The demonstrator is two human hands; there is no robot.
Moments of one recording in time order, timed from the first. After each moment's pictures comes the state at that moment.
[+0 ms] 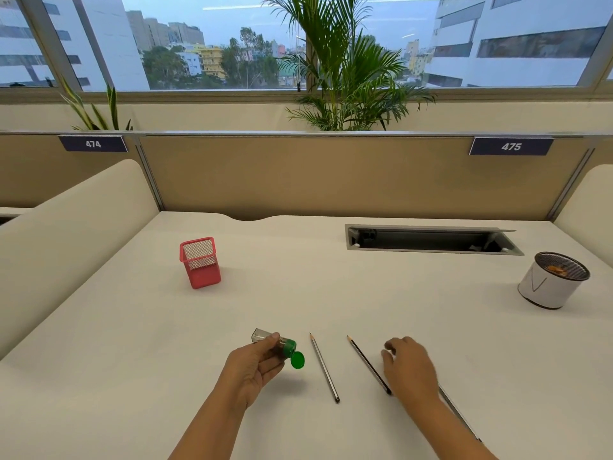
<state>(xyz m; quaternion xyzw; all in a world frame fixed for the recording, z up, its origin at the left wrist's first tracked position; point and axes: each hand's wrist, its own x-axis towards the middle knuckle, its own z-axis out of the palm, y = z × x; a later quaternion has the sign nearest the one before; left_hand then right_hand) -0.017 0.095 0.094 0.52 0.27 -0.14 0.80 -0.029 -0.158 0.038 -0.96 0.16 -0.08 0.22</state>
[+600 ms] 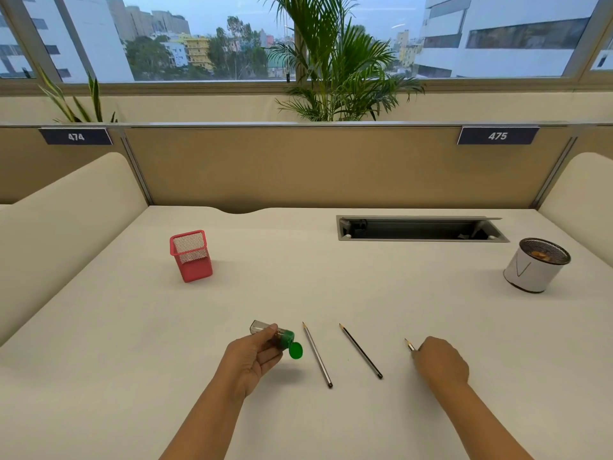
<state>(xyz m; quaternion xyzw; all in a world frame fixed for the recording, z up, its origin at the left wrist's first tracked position) -0.019 0.089 0.091 0.53 0.27 -0.15 0.79 -0.039 -0.206 0.052 -0.94 0.31 0.08 0.13</state>
